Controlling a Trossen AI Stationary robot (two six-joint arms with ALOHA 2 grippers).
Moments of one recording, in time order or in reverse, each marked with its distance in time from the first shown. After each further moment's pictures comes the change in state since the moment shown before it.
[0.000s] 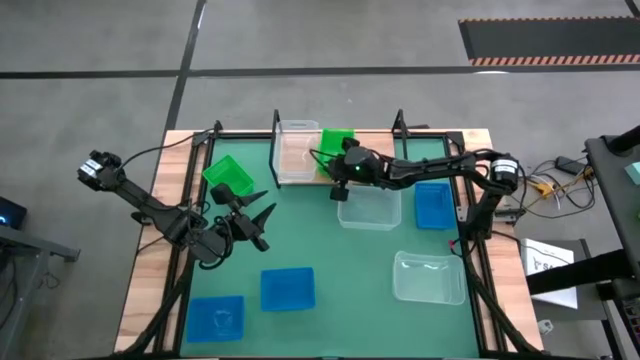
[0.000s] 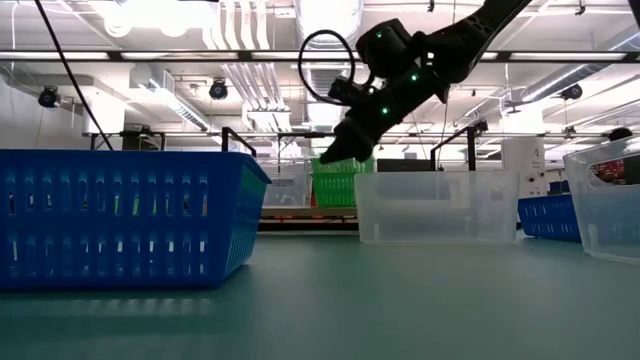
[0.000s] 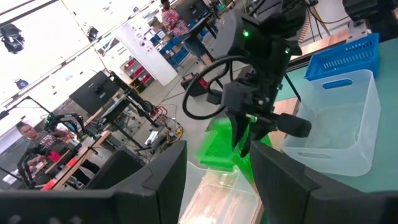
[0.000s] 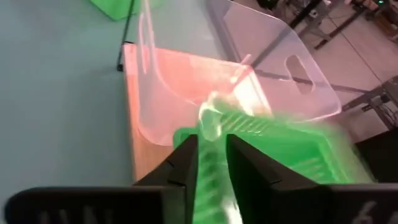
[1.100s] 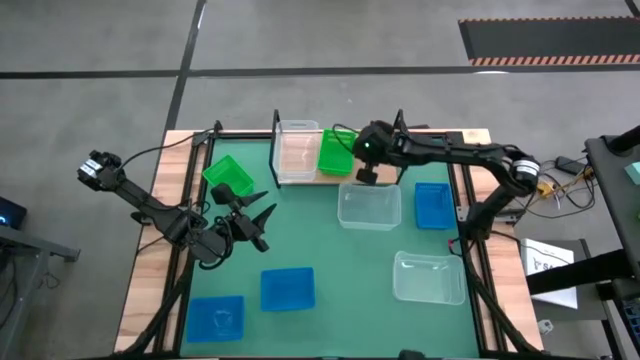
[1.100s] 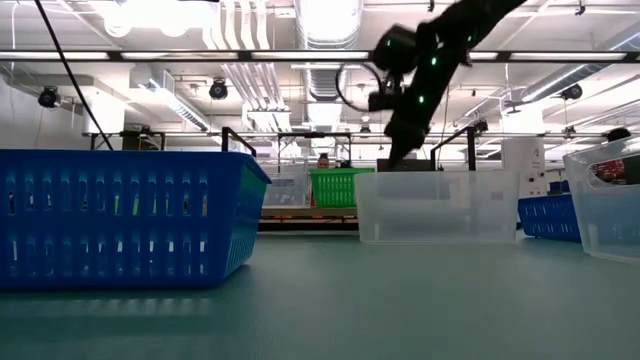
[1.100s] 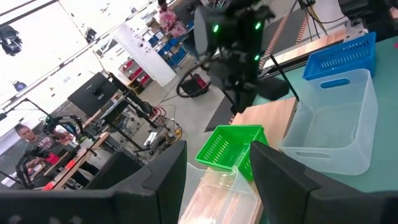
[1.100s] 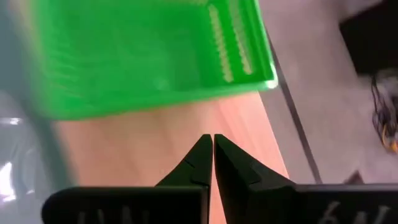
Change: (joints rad) left arm 0.000 0.000 0.000 0.000 0.010 0.007; right arm -0.162 -0.138 0.123 -0.697 0.118 0.108
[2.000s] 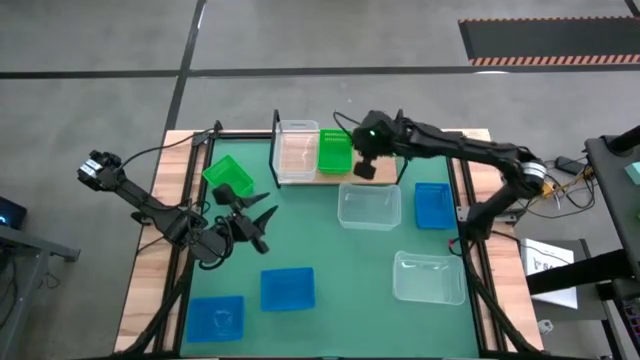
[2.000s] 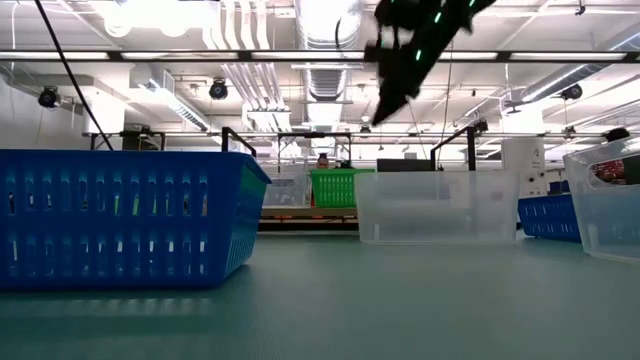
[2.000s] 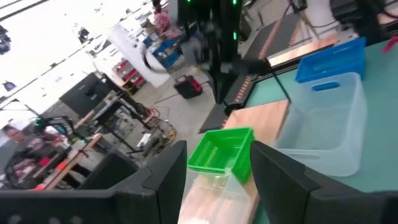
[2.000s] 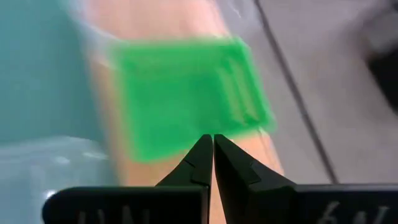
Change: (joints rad) left arm 0.000 0.000 -0.001 0.000 0.037 -0.022; right arm 0.039 -0.083 0.143 -0.092 -0.170 0.012
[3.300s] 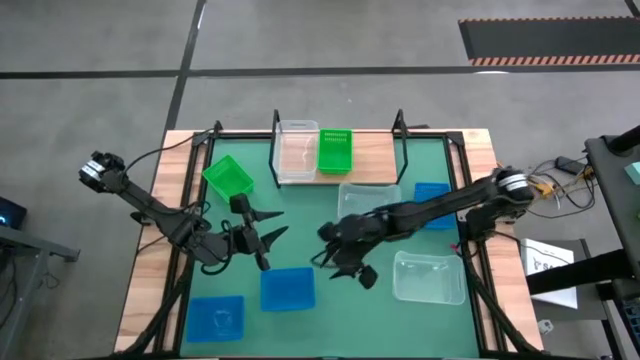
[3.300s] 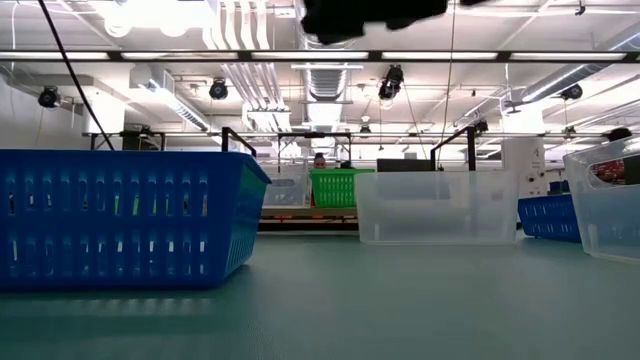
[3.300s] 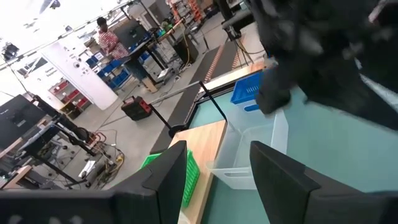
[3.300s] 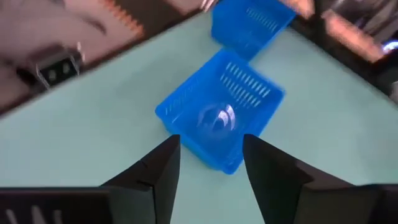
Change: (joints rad) left arm -0.003 0.040 -0.025 0.116 0.240 0.013; right arm 0.622 0.190 -0.022 0.332 -0.461 -0.222
